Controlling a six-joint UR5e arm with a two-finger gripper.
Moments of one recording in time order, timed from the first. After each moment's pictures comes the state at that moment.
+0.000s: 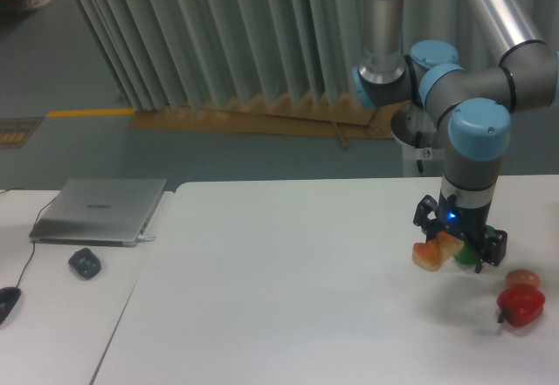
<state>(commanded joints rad) 2.41 -1.90 -1.52 -1.34 1.51 0.84</state>
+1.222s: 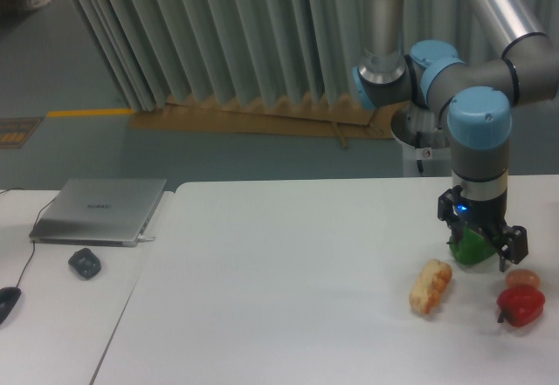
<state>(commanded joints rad) 2.43 -1.89 -1.49 -1.30 1.65 1.06</state>
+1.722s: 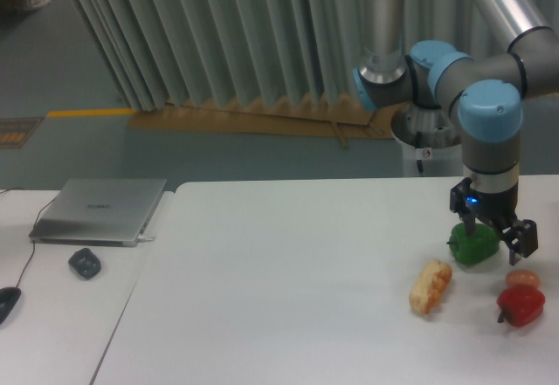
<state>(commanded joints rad) 2.46 -1.85 -1.53 -1.31 1.64 1.14</state>
